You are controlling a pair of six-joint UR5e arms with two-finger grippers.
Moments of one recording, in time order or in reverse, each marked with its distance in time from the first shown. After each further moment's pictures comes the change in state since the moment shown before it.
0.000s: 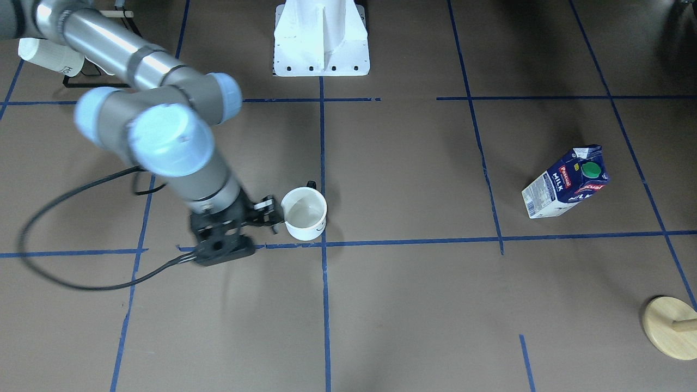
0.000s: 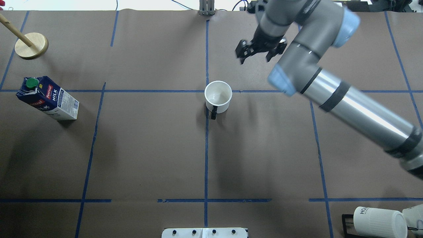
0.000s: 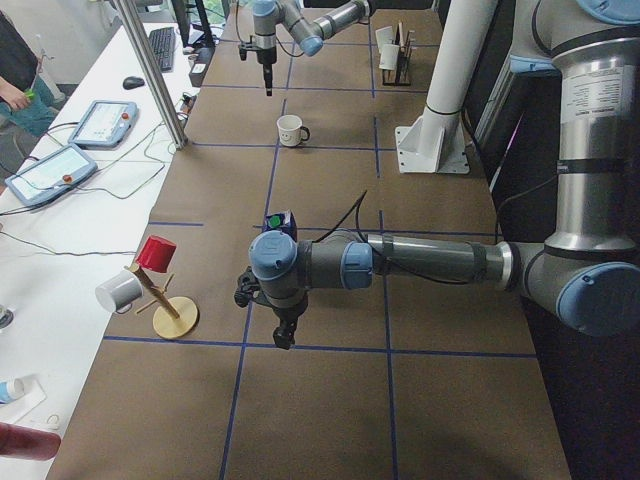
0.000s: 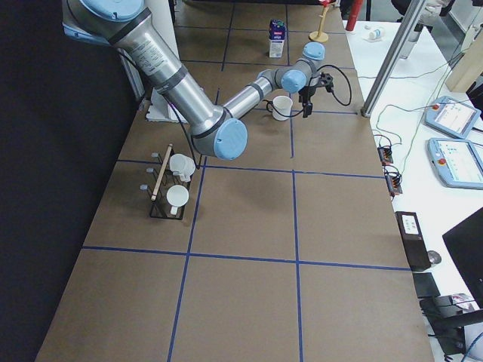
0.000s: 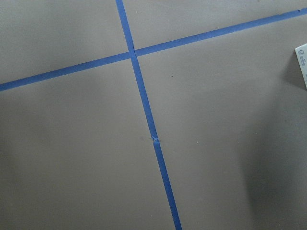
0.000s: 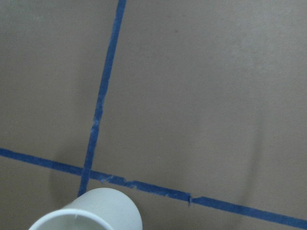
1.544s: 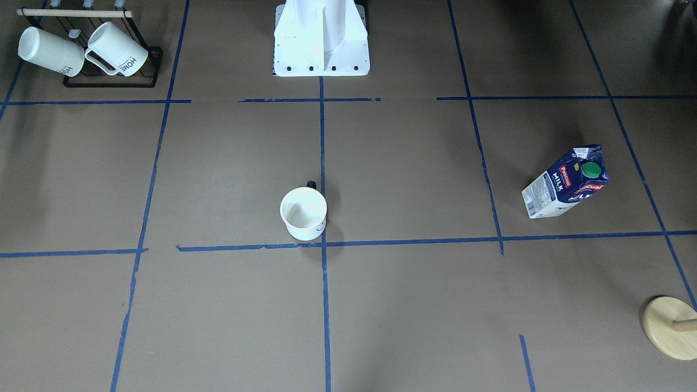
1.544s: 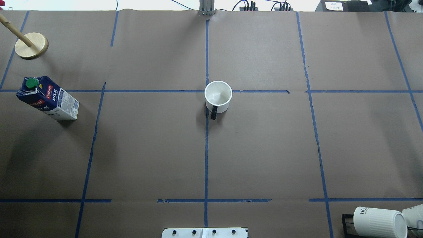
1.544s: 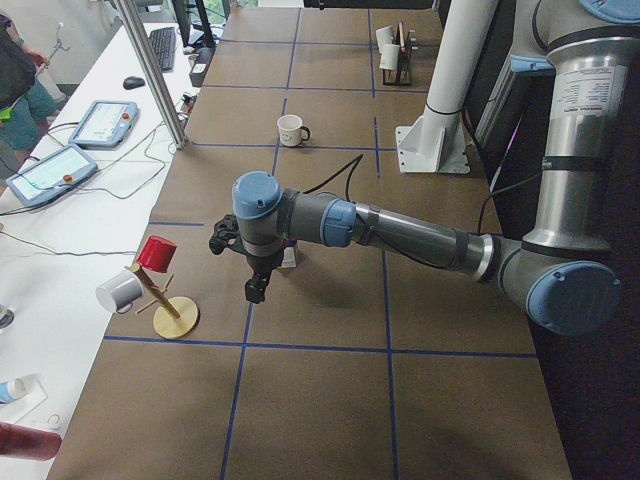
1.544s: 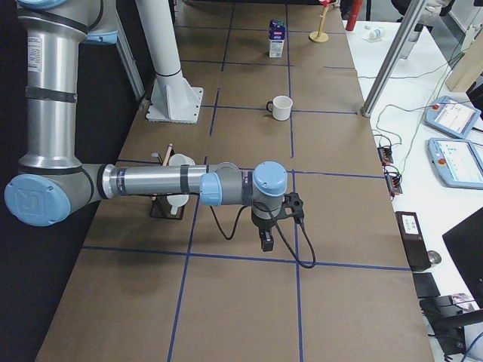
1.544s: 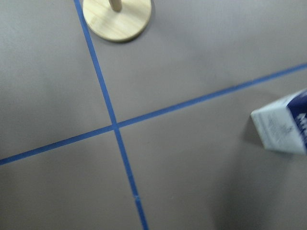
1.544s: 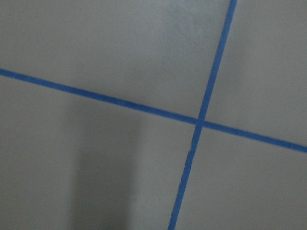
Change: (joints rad) left arm 0.020 -0.101 -0.133 0.000 0.001 -0.200; right arm 0.576 -0.909 0.406 -0.092 0.136 -0.813
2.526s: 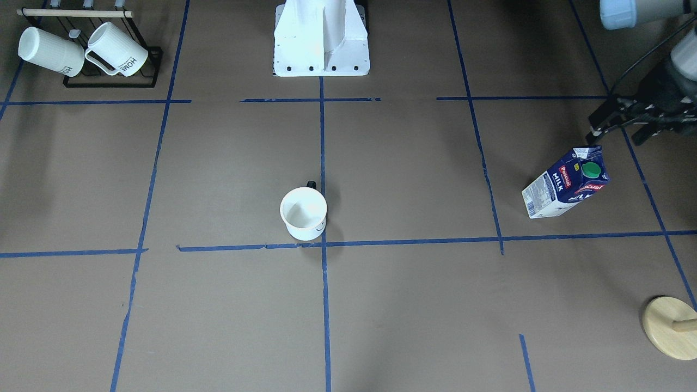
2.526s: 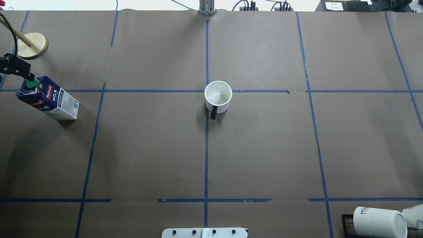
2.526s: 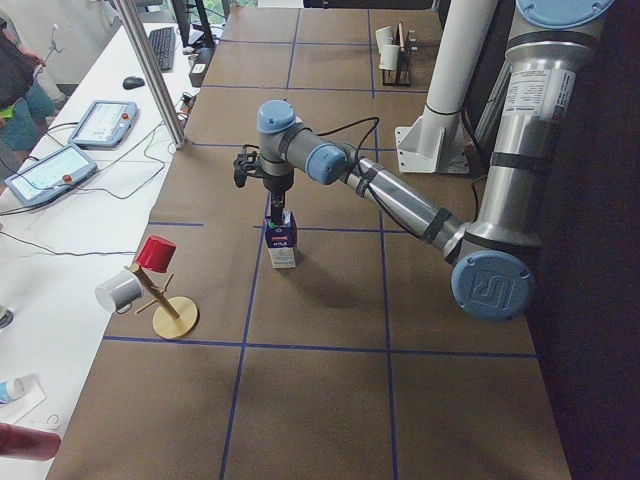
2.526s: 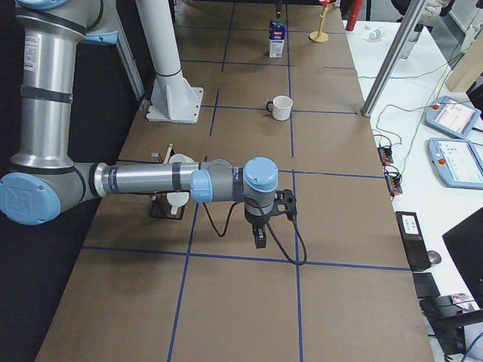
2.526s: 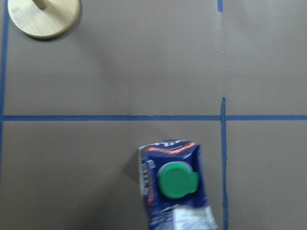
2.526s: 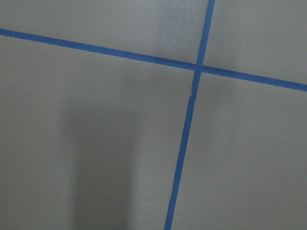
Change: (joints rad) left arm 0.352 -0.118 -0.111 -0.071 0.124 -0.739; right arm 0.001 -0.027 0.037 0.000 0.002 0.018
